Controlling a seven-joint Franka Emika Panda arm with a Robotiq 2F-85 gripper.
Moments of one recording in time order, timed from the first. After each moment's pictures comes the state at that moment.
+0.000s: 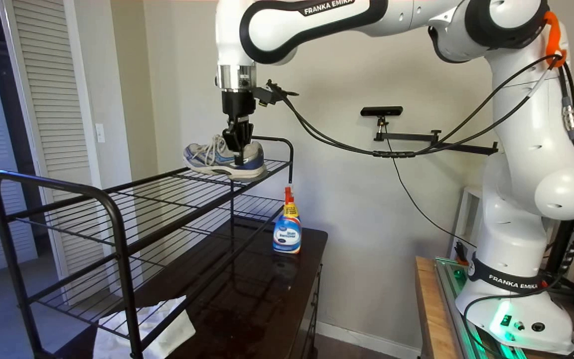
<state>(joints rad) 0.12 0.23 0.09 -1.61 -0.16 1.85 0.15</state>
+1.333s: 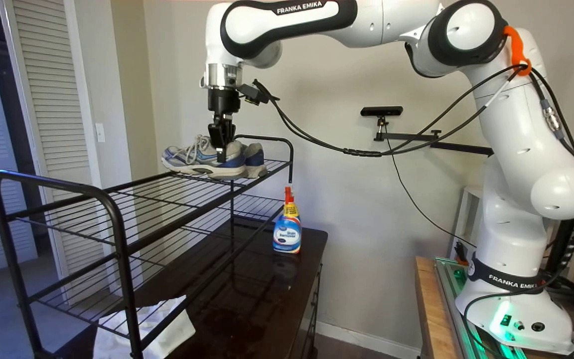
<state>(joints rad) 0.08 0.39 0.08 -1.37 -0.01 1.79 -0.07</state>
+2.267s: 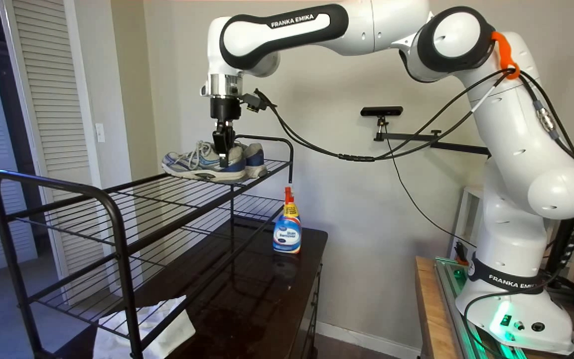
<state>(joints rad) 0.05 0.44 0.07 -1.34 -0.01 1.80 -0.19</state>
